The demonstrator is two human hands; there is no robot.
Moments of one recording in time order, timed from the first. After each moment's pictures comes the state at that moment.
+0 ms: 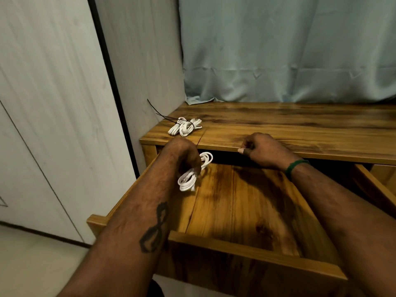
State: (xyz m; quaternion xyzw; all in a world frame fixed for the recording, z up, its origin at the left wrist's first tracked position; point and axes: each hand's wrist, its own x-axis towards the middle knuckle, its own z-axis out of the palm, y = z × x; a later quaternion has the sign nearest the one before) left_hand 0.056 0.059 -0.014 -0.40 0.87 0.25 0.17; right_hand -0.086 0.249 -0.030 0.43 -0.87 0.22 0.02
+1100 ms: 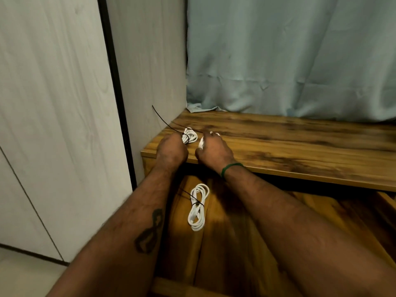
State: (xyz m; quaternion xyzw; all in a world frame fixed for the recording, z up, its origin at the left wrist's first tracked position) left_hand 0.040 -0.036 -0.031 -0.38 0.87 0.14 -0.27; right_hand -0.050 0.066 -0.036 0.43 -0.85 0.29 0.11
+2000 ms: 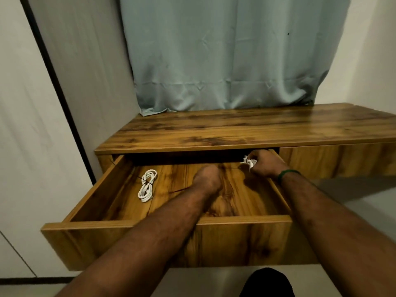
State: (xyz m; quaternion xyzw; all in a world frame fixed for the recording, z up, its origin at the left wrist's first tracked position) left_hand 0.023 0.272 -0.085 -0.21 0.96 0.14 -0.10; right_hand -0.096 0.436 -0.062 0.26 -0.93 0.28 0.02
